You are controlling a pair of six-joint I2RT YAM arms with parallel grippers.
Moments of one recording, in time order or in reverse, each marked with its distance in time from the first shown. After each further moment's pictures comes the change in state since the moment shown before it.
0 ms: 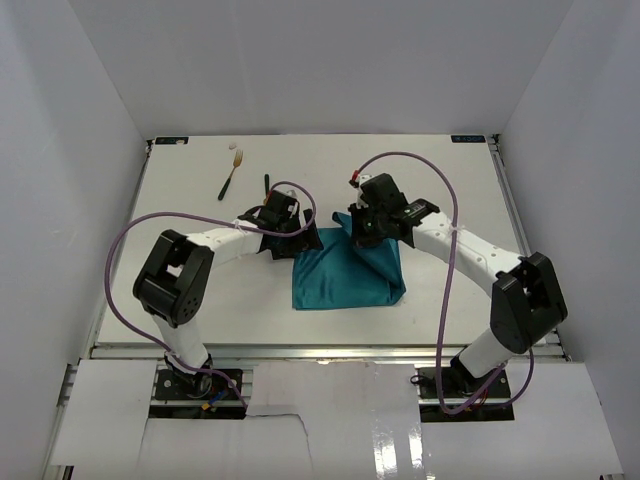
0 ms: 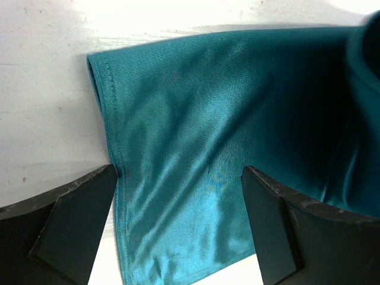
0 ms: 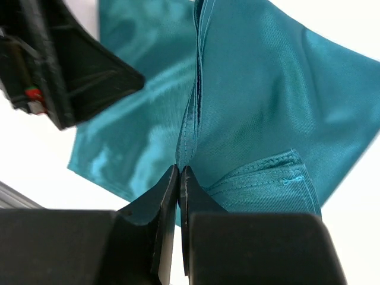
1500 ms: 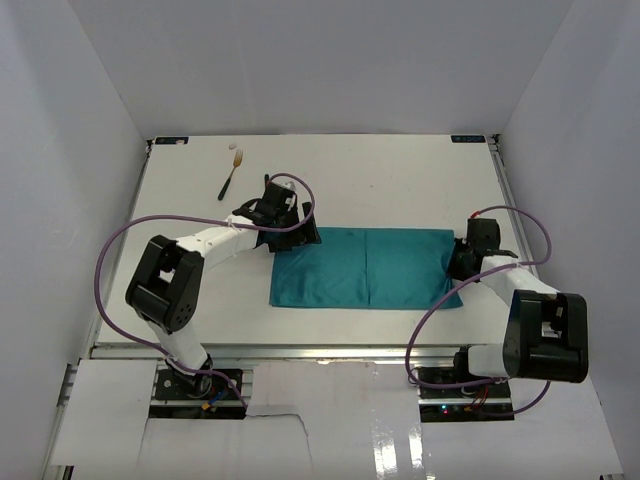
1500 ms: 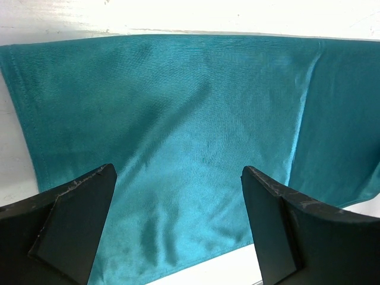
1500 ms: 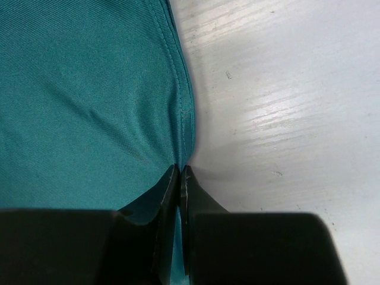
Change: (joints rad) left arm 0.006 -0.060 0.048 -0.082 -0.021 0.046; right arm -0.682 -0.208 -0.590 0.252 0.077 -0.027
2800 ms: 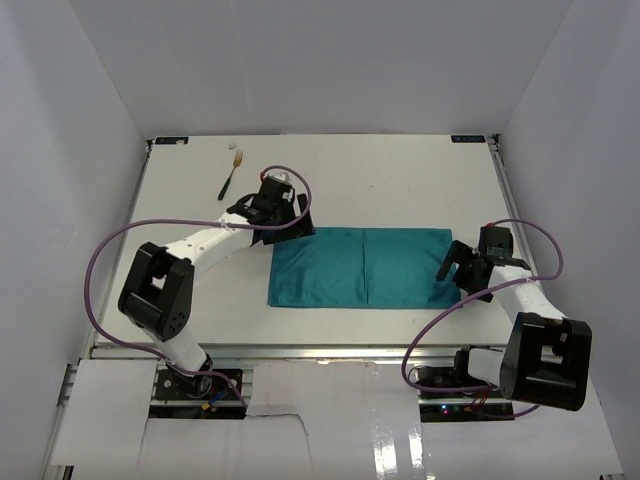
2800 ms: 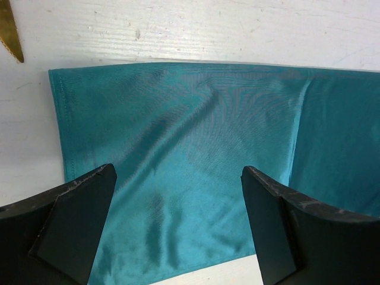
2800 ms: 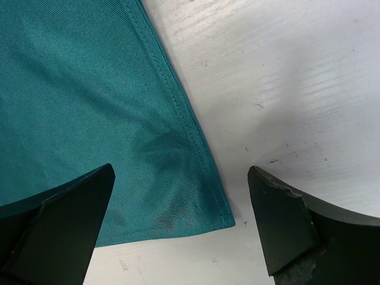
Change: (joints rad) left arm 0.000 -0.060 0.031 -0.047 -0.123 0.014; right arm -0.078 -0.129 -0.027 -0.179 -0.065 0.052
